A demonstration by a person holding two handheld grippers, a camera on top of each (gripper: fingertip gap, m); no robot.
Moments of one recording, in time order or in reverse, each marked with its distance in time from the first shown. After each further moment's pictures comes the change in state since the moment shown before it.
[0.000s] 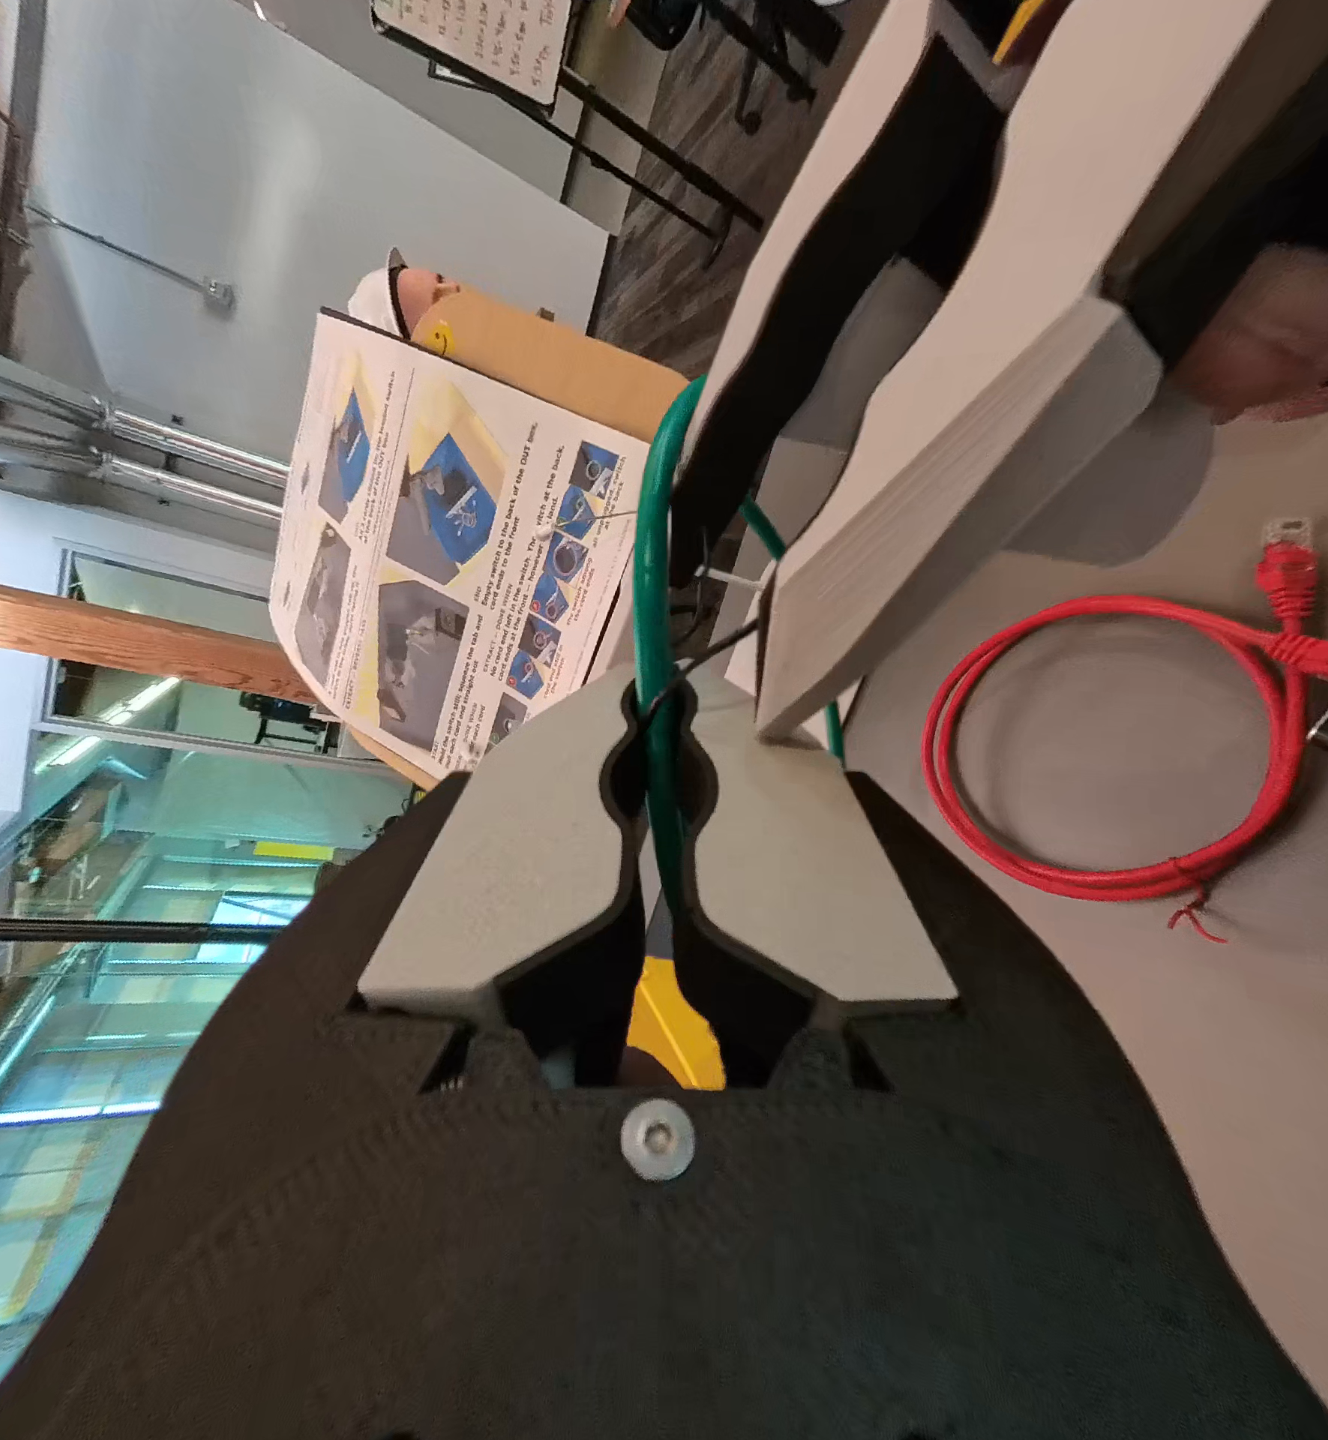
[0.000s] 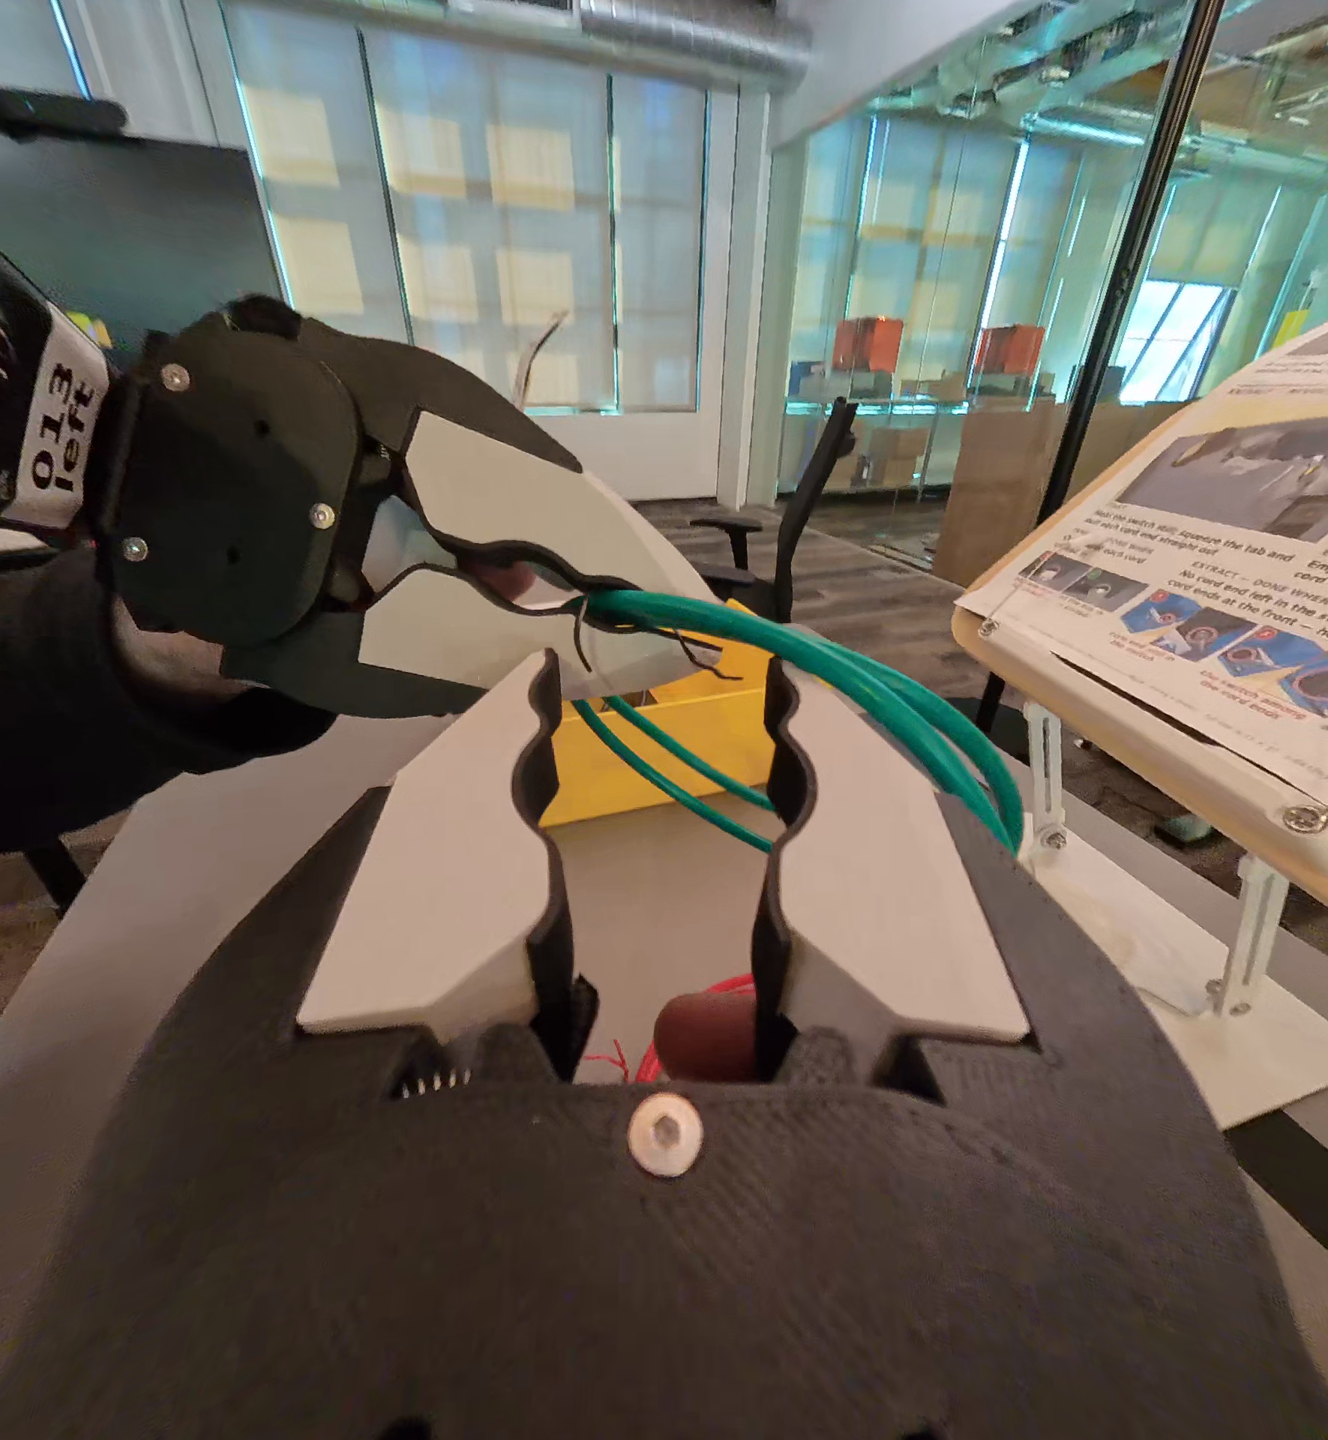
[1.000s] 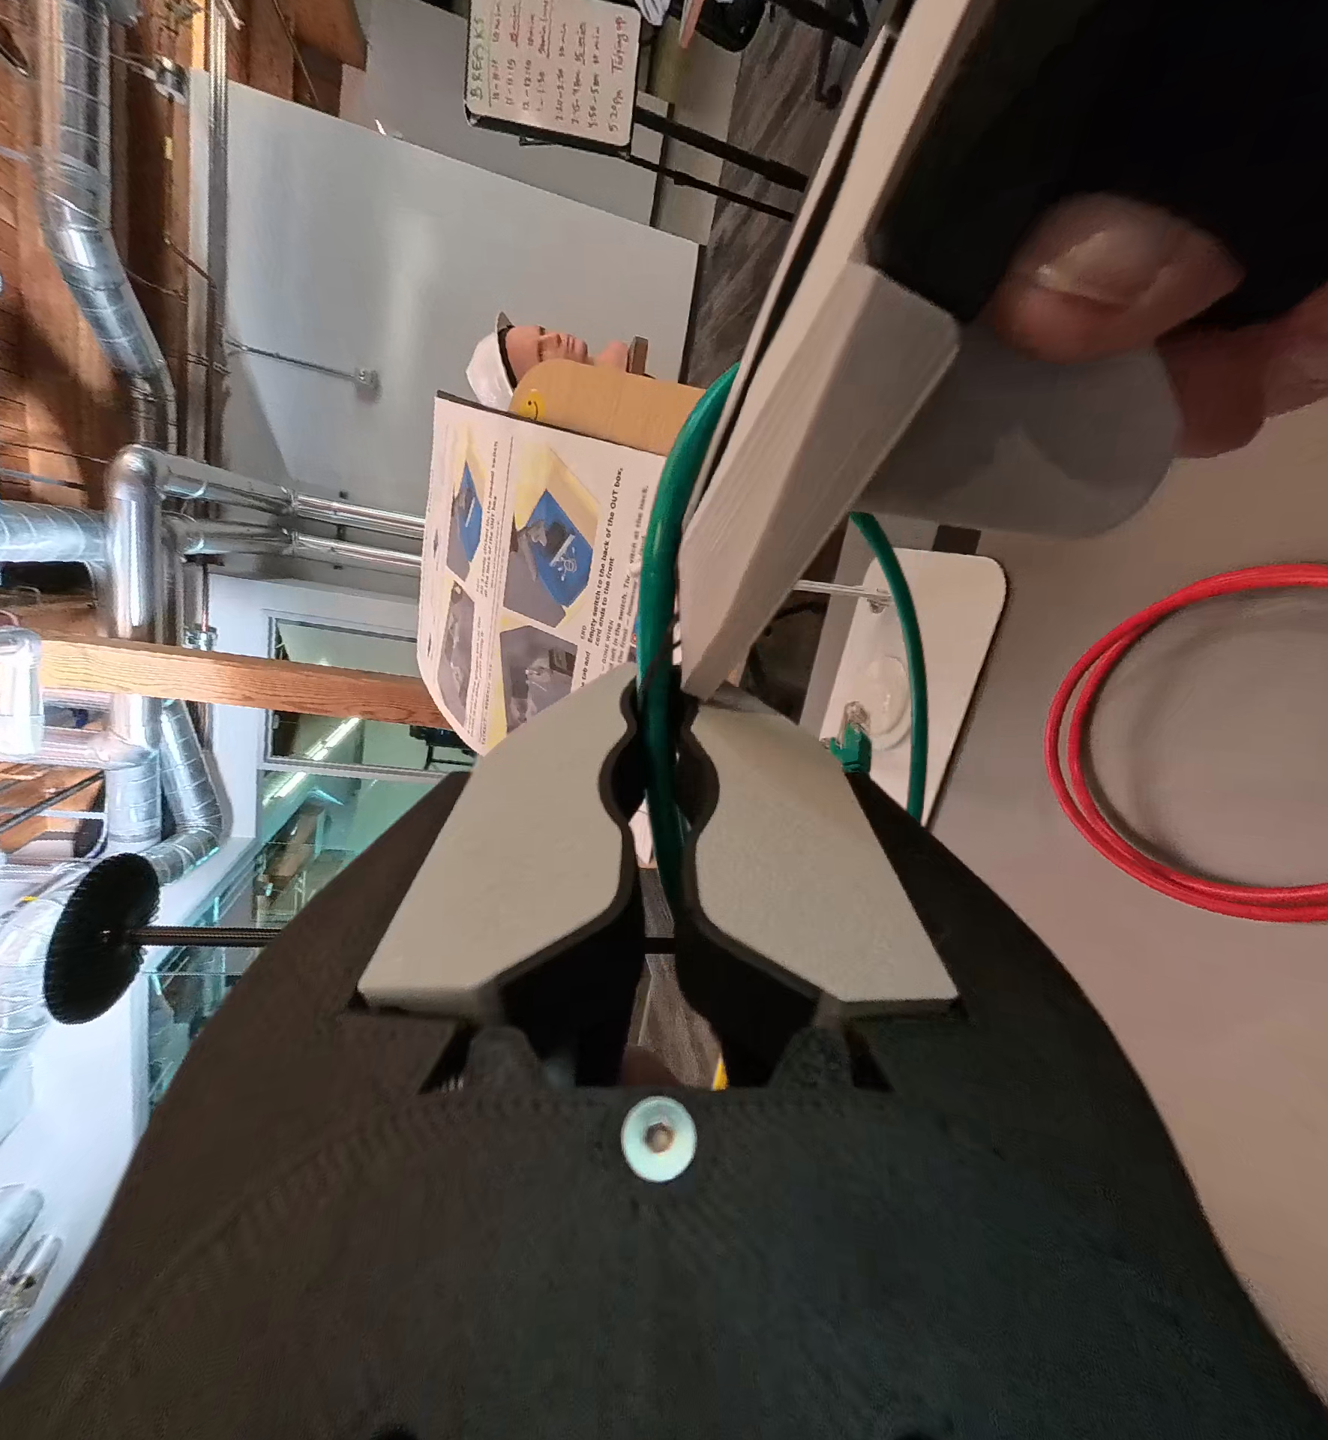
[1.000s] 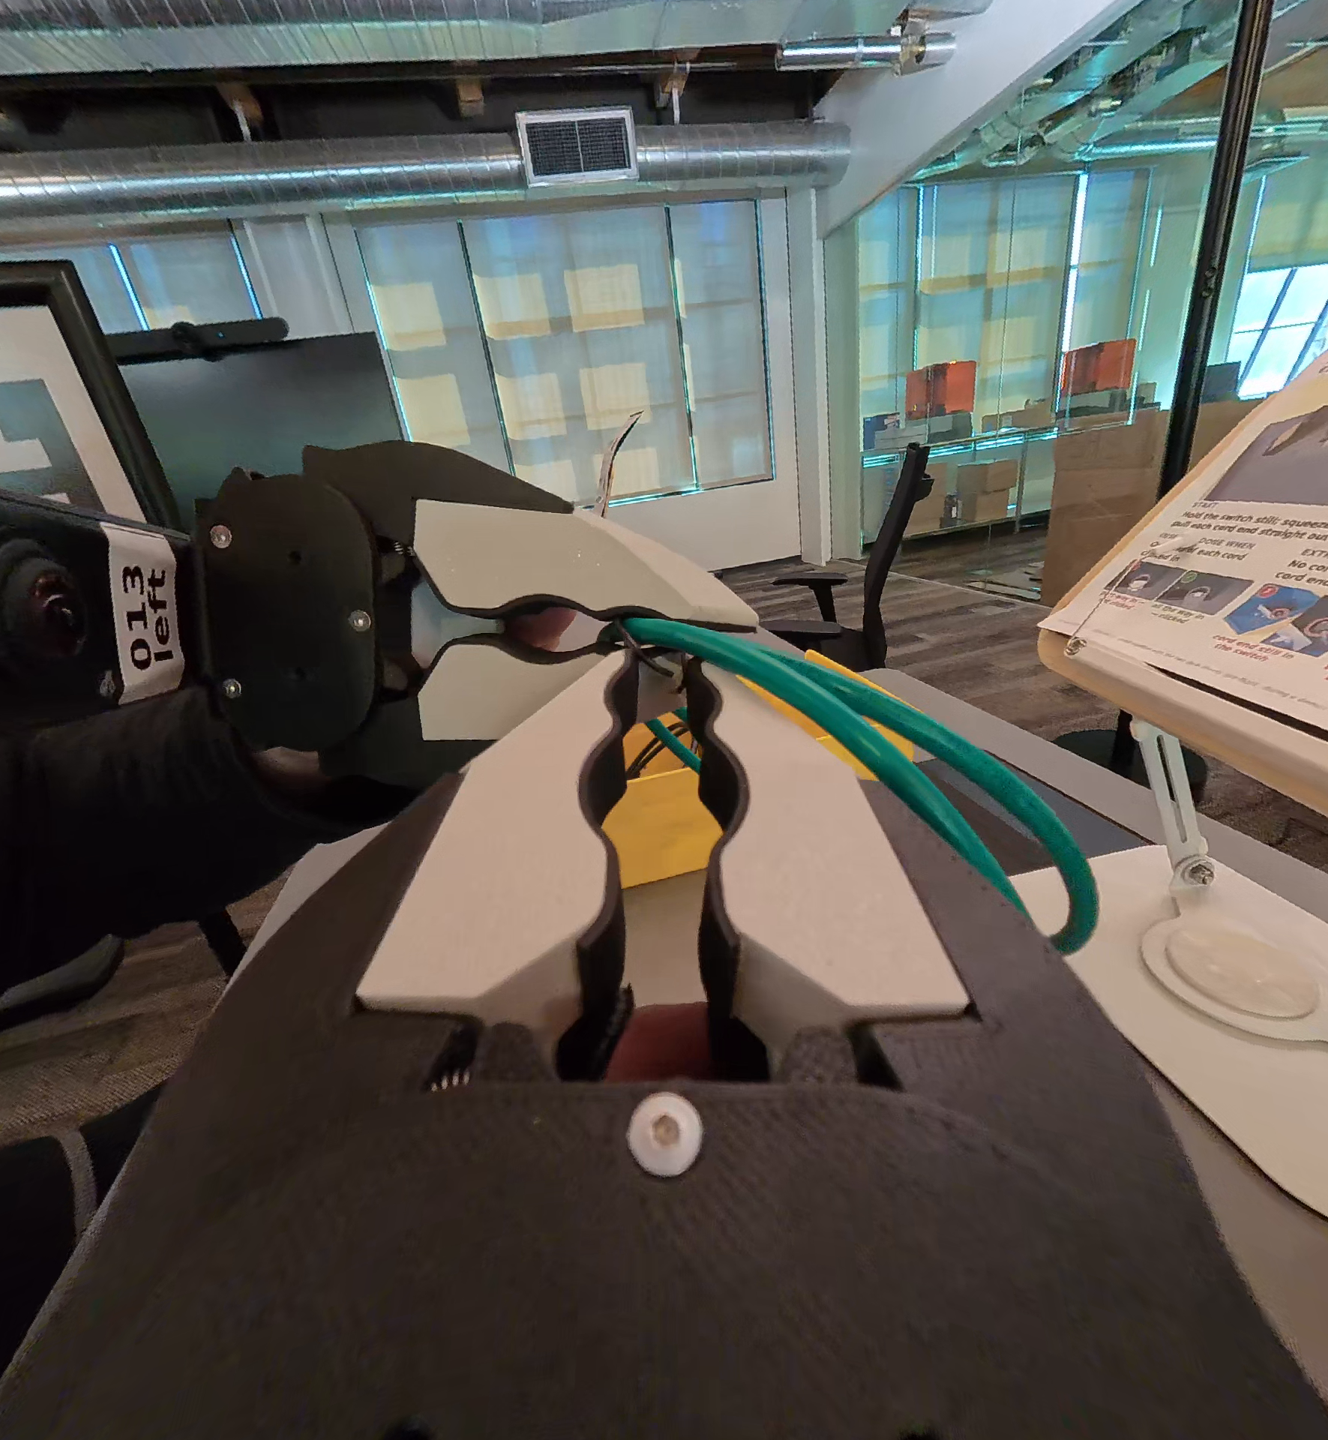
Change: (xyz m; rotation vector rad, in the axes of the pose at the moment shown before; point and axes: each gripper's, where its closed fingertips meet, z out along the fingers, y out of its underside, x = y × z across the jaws) left arm -0.010 -0.018 -0.003 0.004 -0.137 0.185; right arm -0.004 -0.016 -0.009 0.112 -0.100 0.163
